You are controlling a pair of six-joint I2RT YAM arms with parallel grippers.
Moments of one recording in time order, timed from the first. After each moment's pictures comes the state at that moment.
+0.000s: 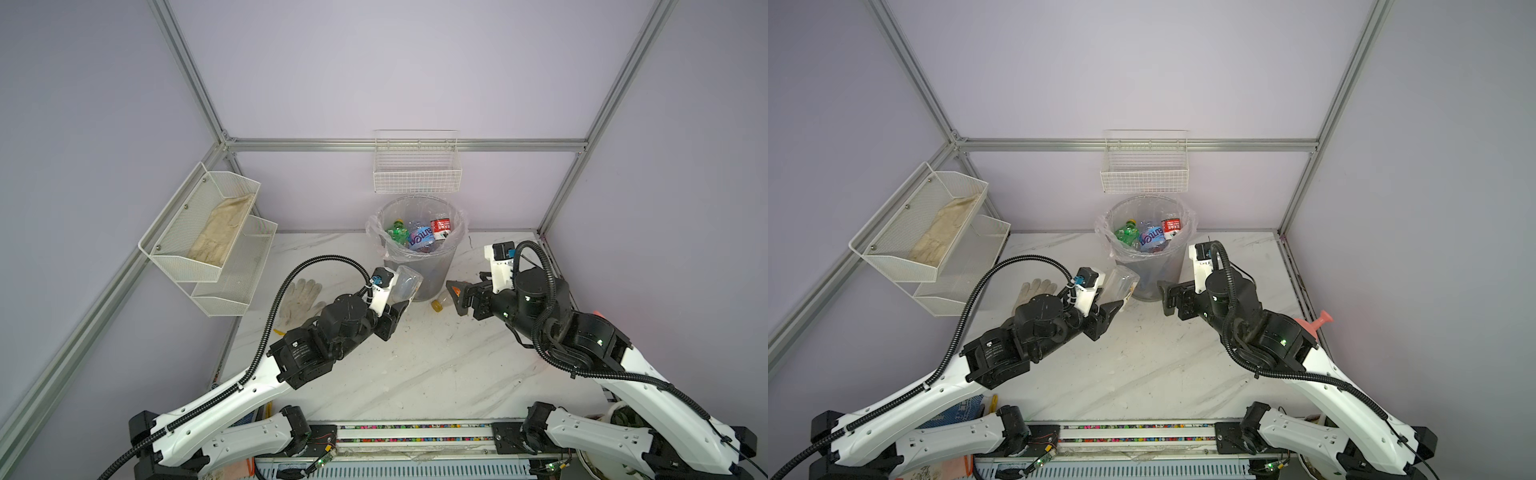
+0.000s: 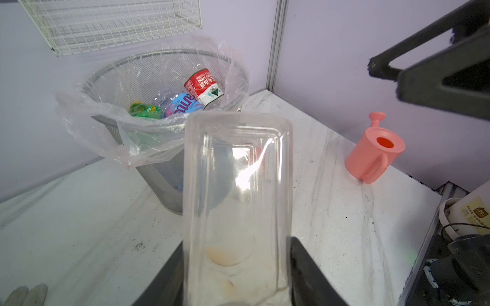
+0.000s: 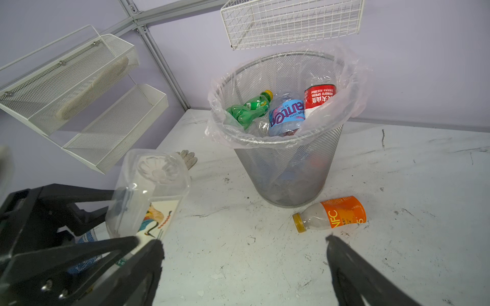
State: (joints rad) left arm -0.95 0.96 1.05 -0.38 -0.29 -0.11; right arm 0.87 0.97 1.28 -0.68 0.29 0.41
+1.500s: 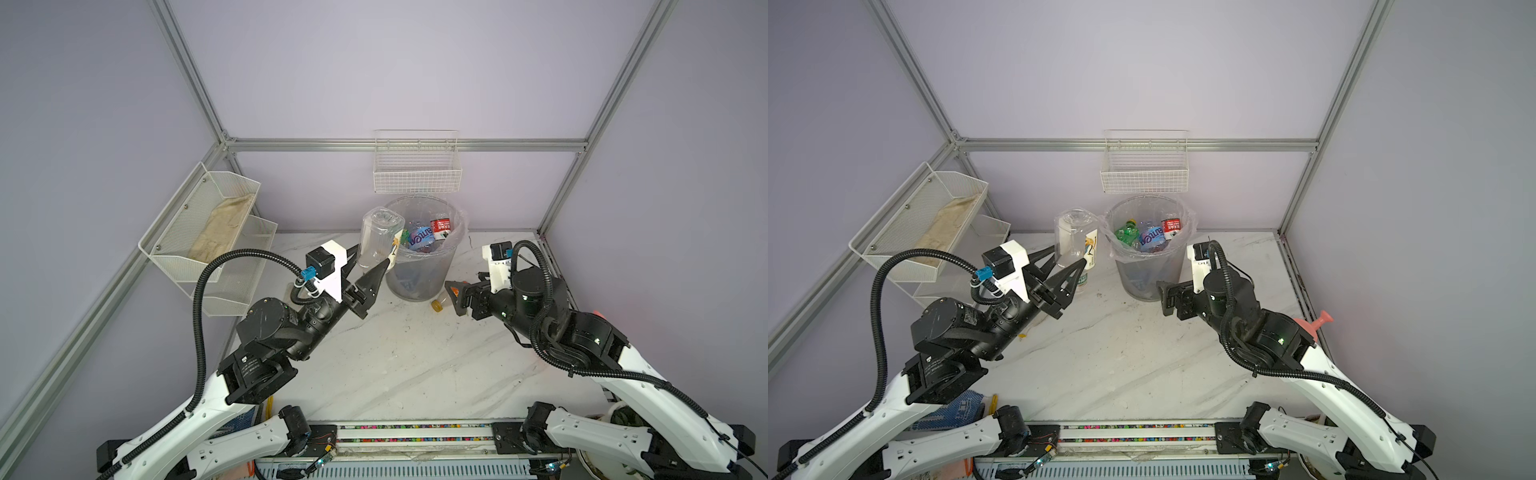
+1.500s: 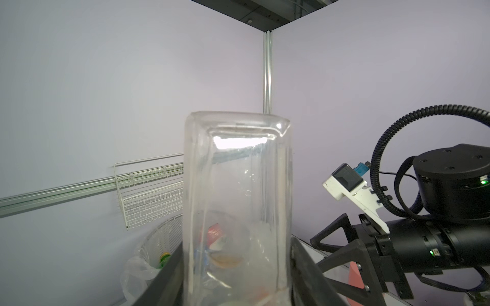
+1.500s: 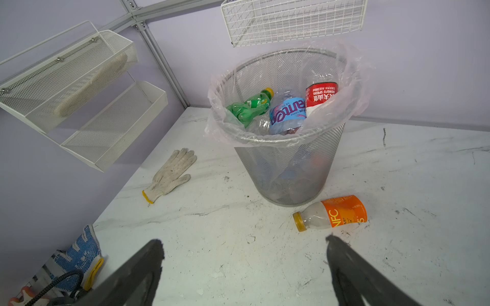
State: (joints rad) left arm -0.95 0.83 1.16 -0.03 -0.26 0.09; right arm 0.87 0.98 1.28 -0.68 0.28 0.41
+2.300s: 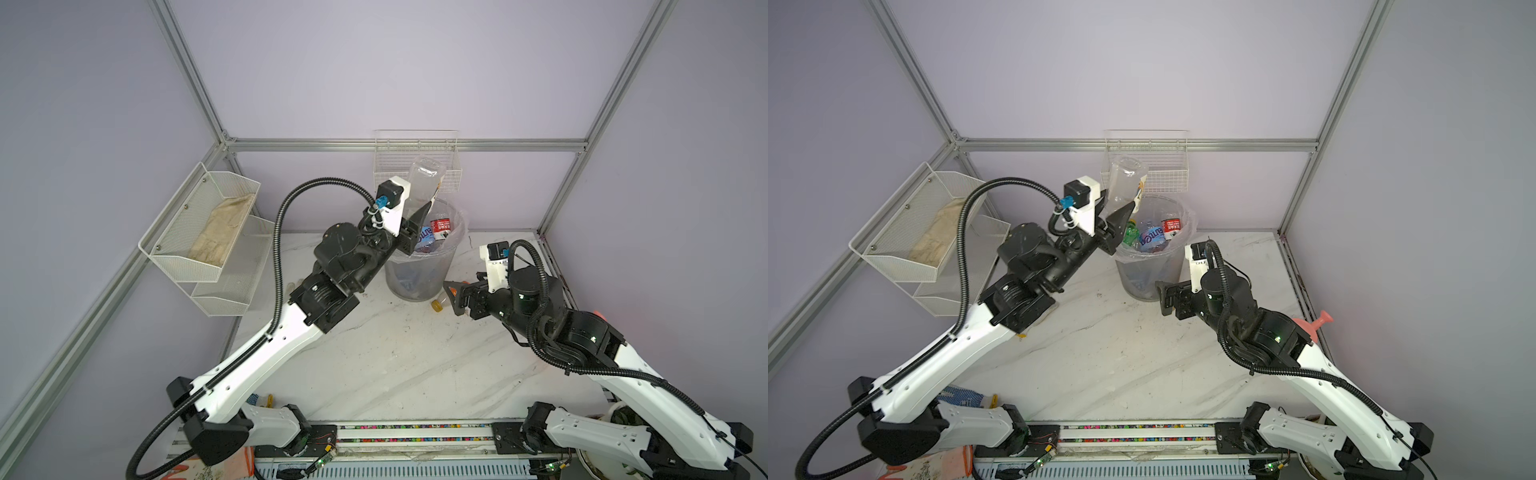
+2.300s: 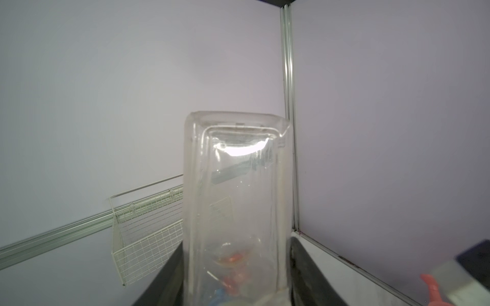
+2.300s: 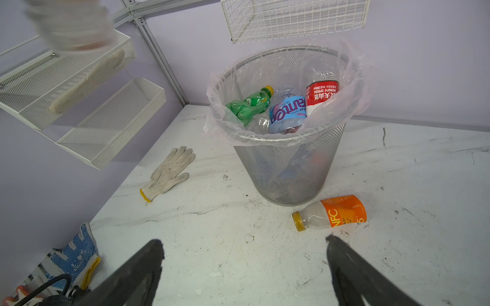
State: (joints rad) left arm -0.76 1.42 1.62 0.02 -0.17 0.14; right arm 0.87 0.99 1.29 -0.68 0.29 0.40
